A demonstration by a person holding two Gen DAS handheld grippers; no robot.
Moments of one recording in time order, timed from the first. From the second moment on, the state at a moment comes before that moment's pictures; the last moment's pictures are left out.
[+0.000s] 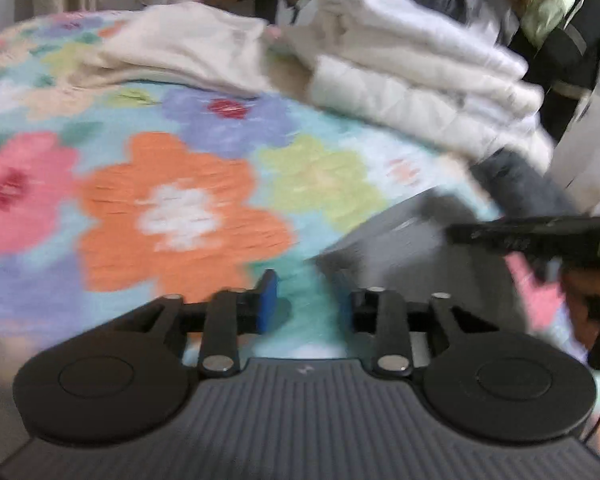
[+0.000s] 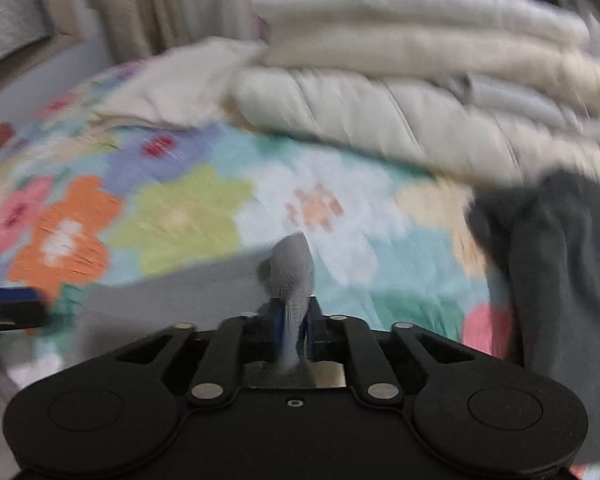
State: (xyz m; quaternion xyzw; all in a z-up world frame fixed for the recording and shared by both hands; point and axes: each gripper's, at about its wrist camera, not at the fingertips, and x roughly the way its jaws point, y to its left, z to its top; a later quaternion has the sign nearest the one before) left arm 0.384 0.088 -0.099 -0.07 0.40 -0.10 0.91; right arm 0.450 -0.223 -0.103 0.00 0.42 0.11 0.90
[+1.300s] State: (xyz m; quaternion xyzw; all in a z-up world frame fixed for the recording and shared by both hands) left arm 0.272 0.318 -0.108 -0.14 0.34 0.09 0.93; right arm 0.342 0.039 -0.117 -0.20 0.39 0.43 0.79
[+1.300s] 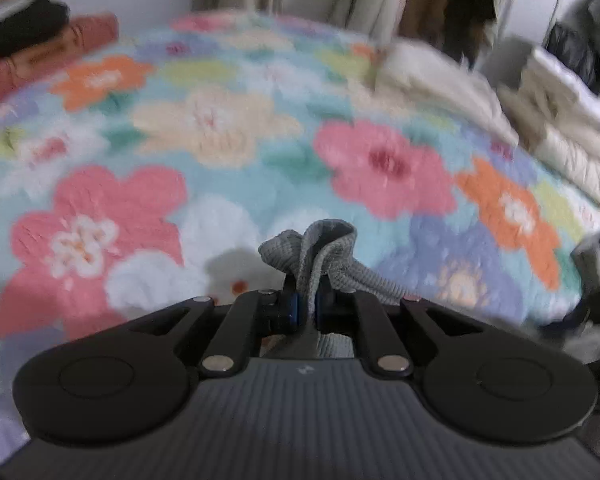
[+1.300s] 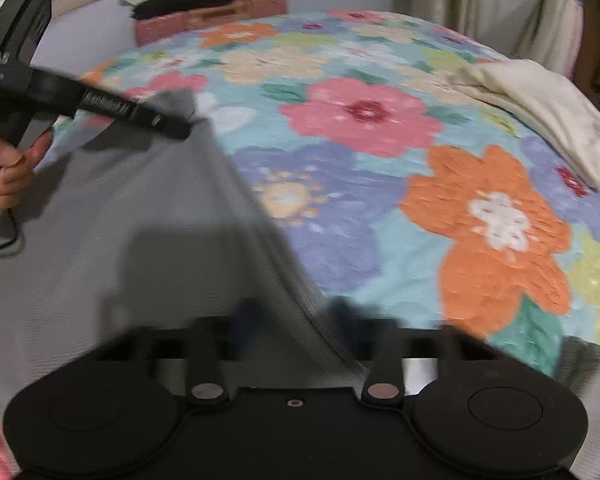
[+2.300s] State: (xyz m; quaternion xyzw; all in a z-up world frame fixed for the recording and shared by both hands) left arm 0.184 0.294 -0.098 -0.20 0.45 0.17 0.85; right arm 0.159 -0.196 -0.074 0.05 0.41 0.13 0.90
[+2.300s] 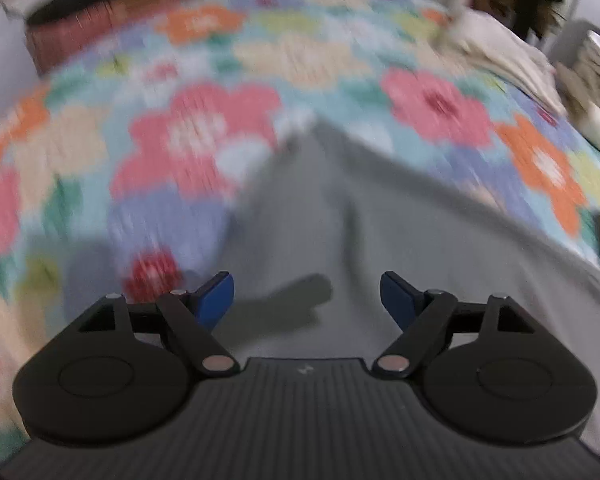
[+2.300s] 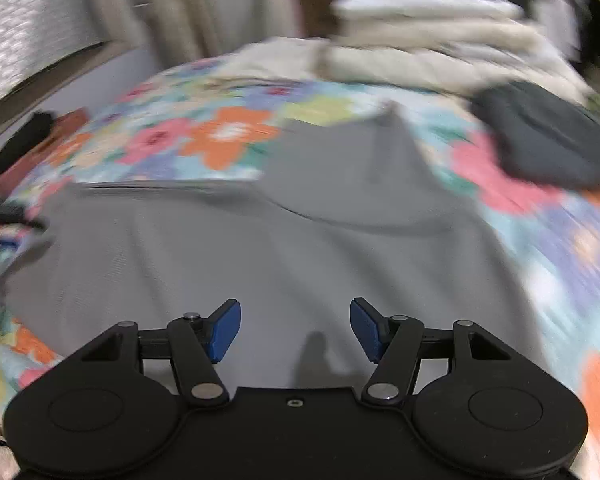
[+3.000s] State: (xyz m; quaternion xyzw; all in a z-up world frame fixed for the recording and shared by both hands) left arm 0.096 0.335 -0.139 -0.39 0.45 0.21 0.77; right arm 0.089 -0.324 -0.143 0.39 0.32 -0.04 0.86
